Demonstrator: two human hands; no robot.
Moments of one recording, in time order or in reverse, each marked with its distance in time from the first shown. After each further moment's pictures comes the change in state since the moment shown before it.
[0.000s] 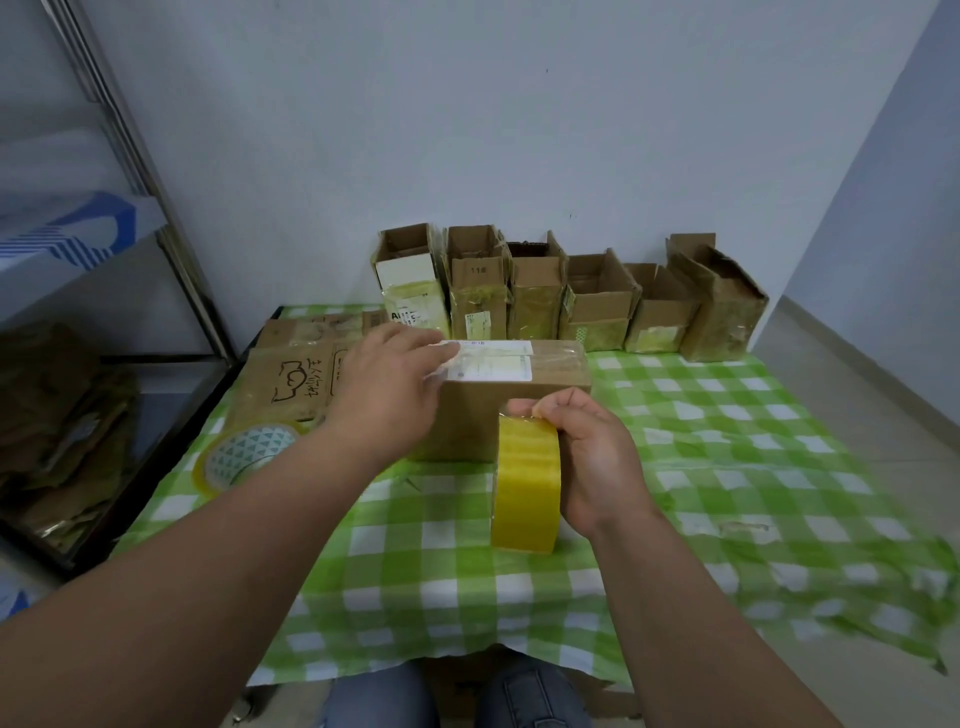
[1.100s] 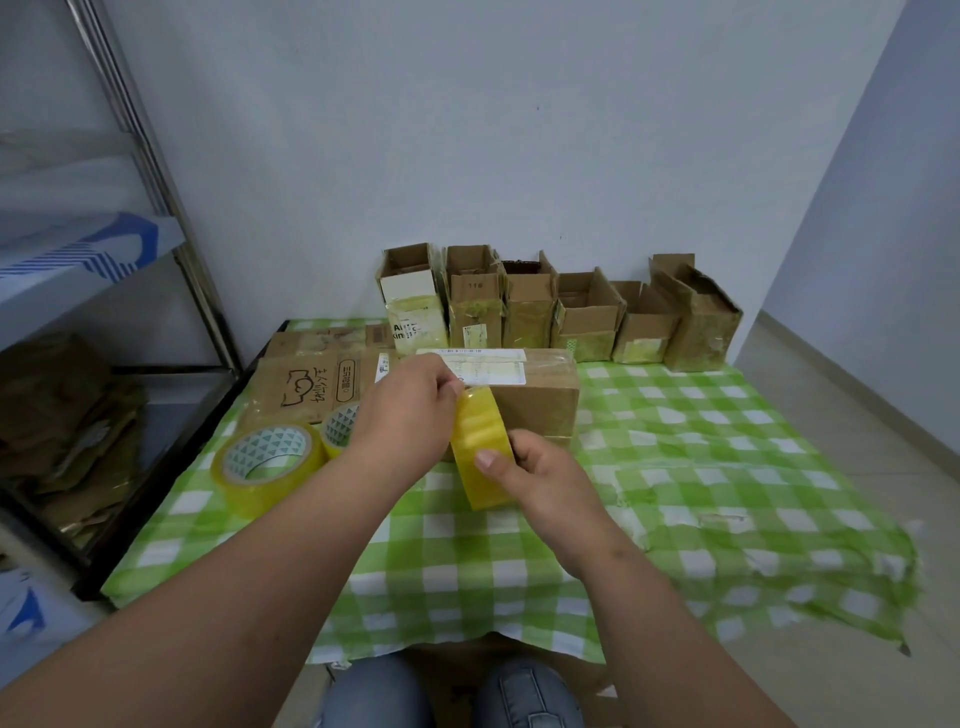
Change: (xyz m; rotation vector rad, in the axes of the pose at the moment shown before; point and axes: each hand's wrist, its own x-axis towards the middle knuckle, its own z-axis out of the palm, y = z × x) left_hand -0.031 0.054 -0.032 -0.241 -0.033 -0.332; right_hand -0.043 0.015 0.007 -0.648 -0.177 -0.137
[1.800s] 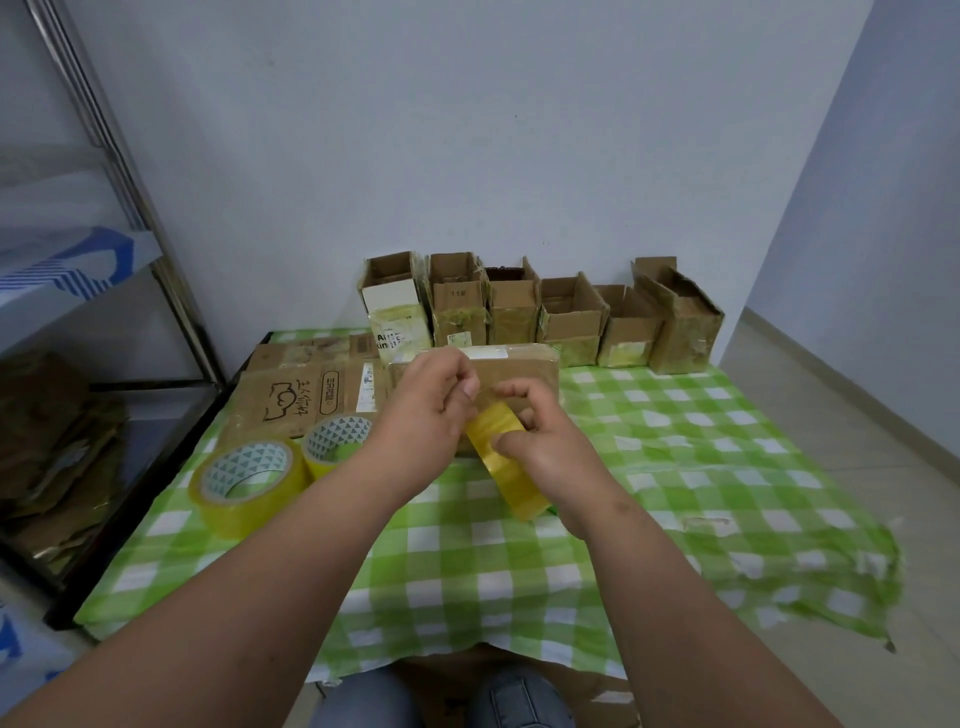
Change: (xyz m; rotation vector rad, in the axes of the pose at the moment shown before) left_hand 0.001 0.008 0.017 -0.495 -0.099 0.221; right_hand 0.027 -0.018 -0.025 -0.044 0.055 0.044
